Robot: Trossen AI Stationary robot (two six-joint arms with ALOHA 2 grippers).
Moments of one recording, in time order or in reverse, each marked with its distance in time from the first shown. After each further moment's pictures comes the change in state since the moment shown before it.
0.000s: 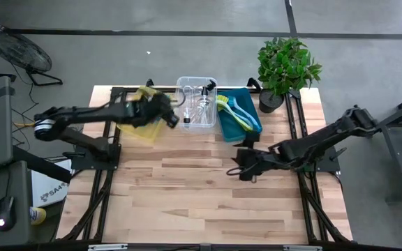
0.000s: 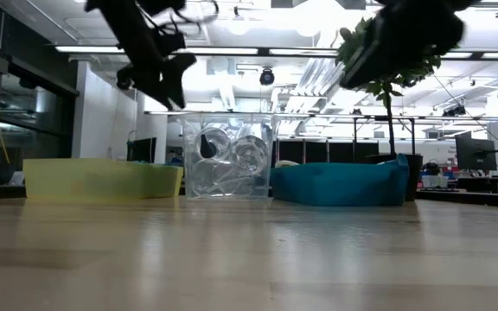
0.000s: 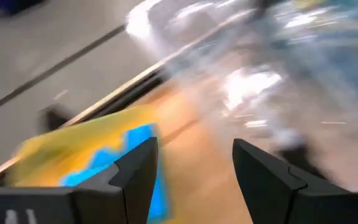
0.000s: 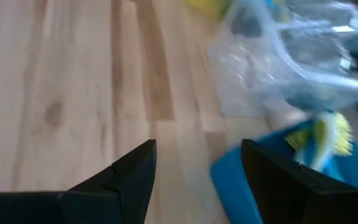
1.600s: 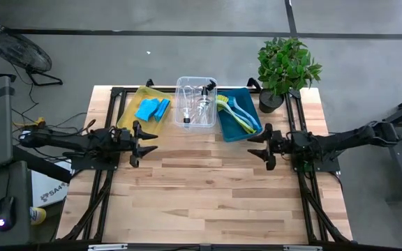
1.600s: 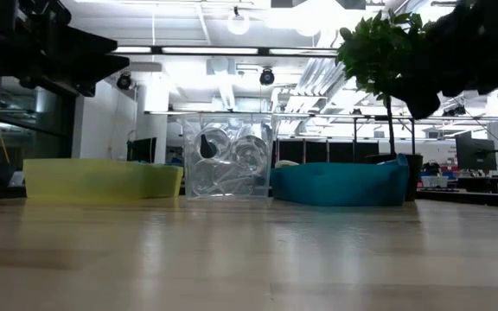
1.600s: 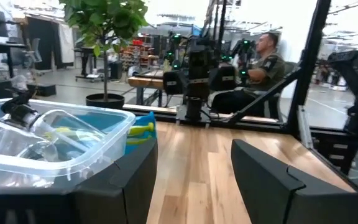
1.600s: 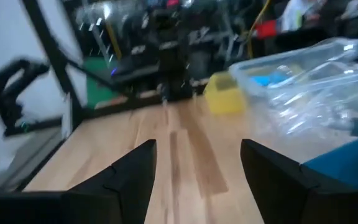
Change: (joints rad) left arm -0.391 -0.983 -1.011 1.032 0.407 0.353; right arm -0.294 -0.713 -0.818 0.926 -0.512 0.071
